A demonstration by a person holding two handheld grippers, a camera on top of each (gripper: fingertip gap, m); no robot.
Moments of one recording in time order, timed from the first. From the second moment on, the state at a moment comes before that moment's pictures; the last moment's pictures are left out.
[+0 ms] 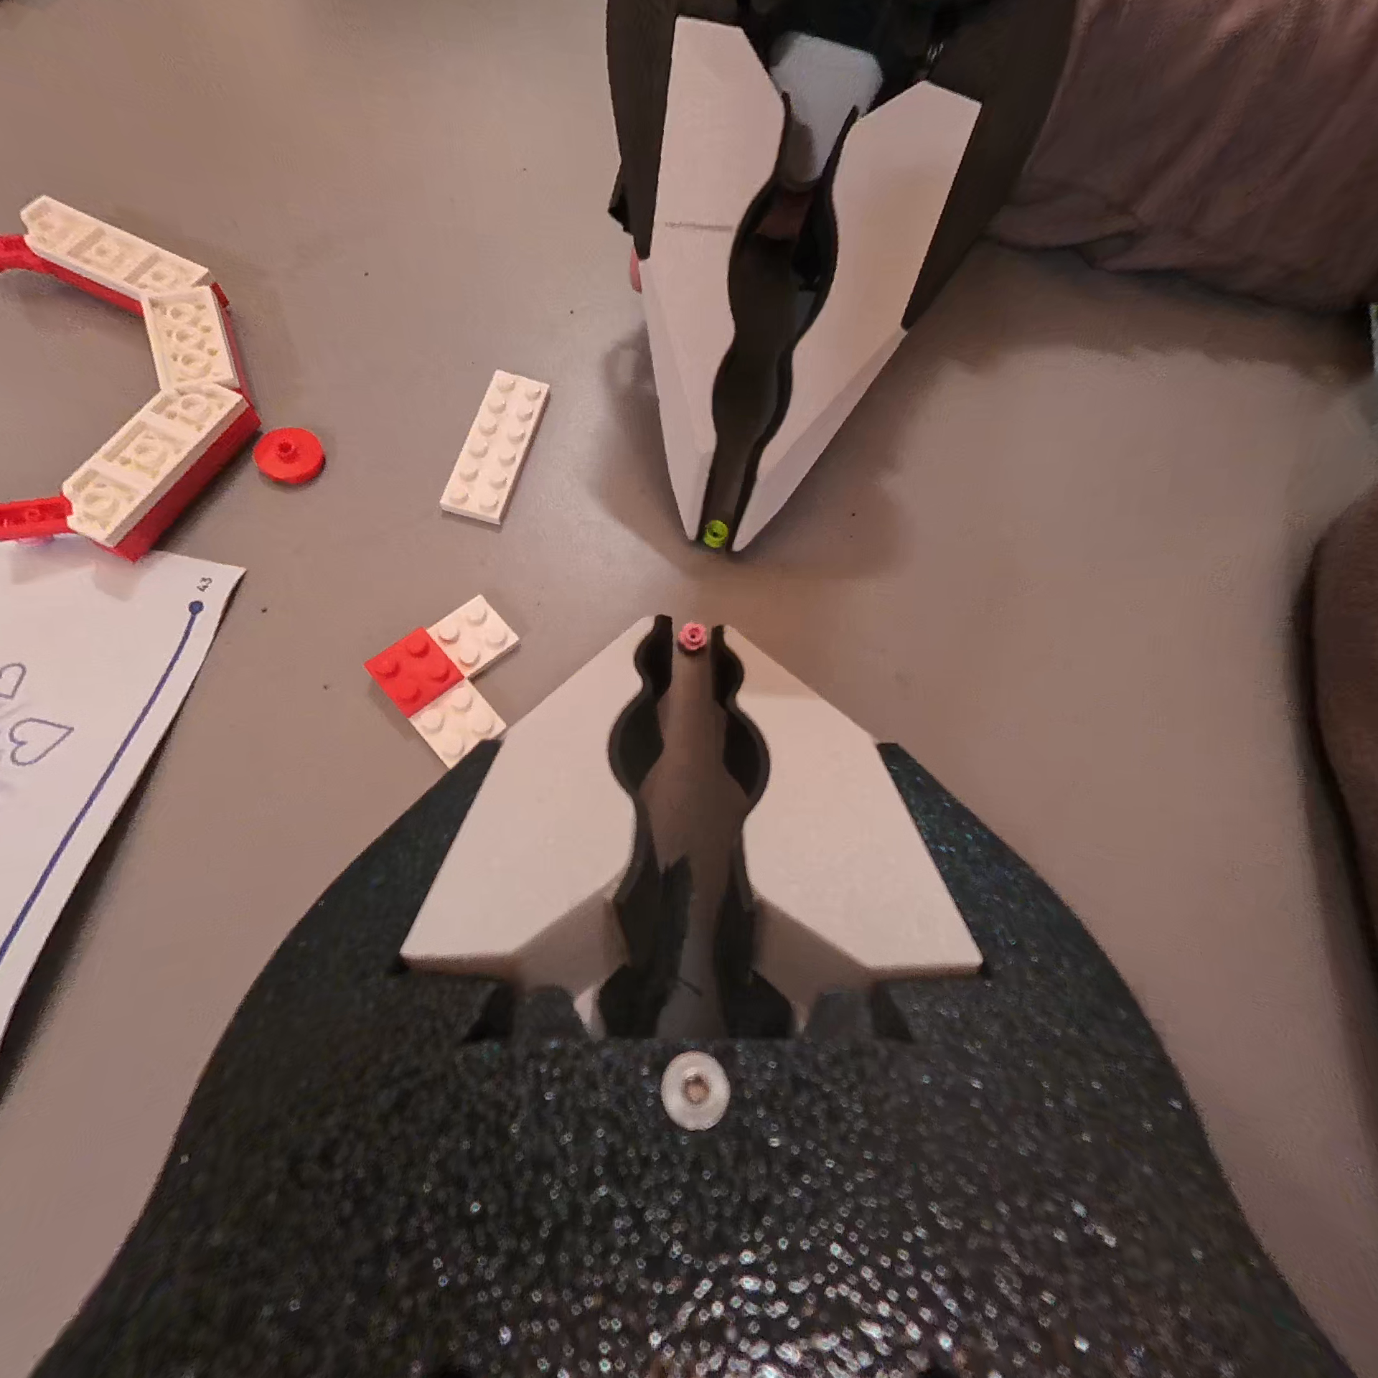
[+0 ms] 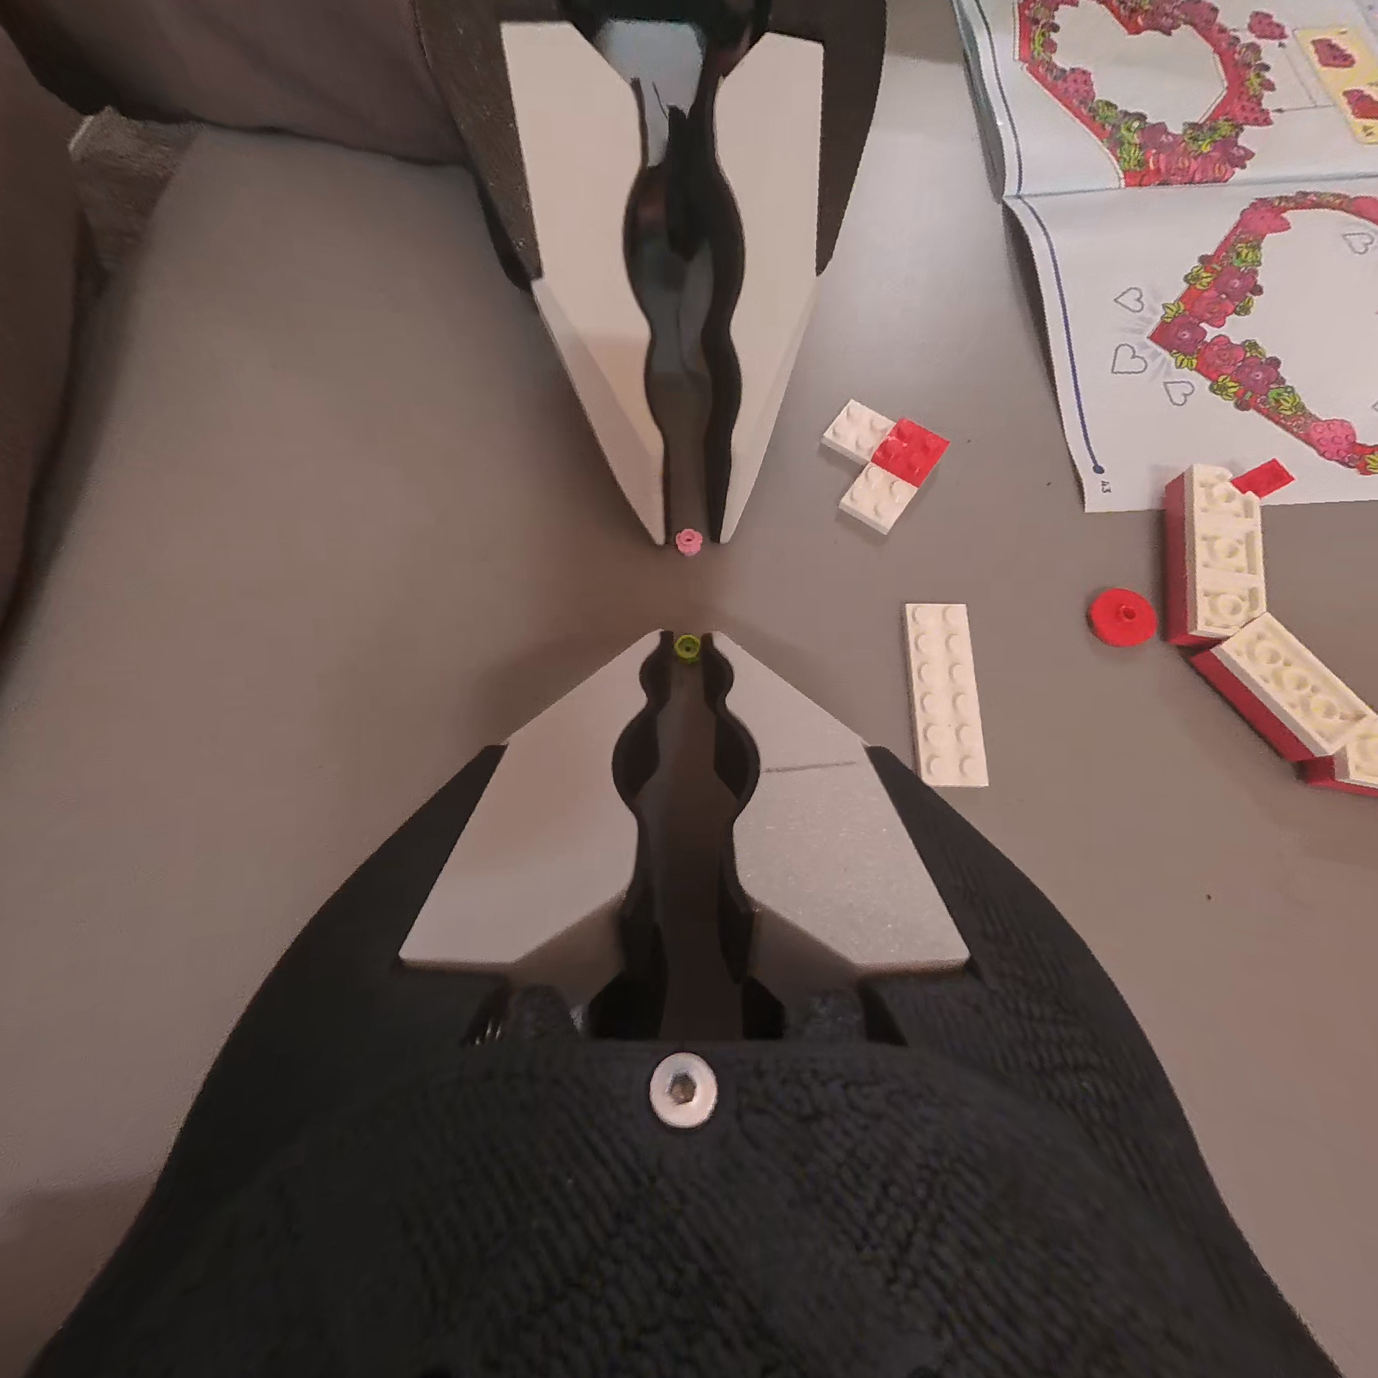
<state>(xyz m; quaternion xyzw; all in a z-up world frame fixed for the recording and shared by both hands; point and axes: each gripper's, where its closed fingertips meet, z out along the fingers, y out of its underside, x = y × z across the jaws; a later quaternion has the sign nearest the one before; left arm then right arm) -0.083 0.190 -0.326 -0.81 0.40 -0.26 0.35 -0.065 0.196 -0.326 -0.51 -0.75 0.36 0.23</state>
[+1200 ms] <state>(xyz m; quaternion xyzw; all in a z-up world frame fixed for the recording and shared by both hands) -0.492 0.210 -0.227 -0.89 -0.26 -0.05 0.36 -0.365 0.189 -0.205 -0.46 -0.71 0.39 0.36</state>
